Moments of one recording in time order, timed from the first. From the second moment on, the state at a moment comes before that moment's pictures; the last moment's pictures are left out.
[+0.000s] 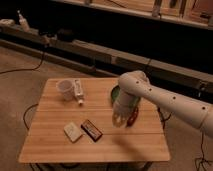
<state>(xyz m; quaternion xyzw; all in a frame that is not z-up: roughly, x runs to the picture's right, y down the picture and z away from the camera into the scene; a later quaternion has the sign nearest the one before) 0.073 0.182 0.737 -0.32 -0.34 -0.45 0.76</state>
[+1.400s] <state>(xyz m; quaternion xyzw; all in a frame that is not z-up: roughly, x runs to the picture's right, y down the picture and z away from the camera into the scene) 0.073 0.182 0.737 -0.32 -0.34 -0.45 0.76</state>
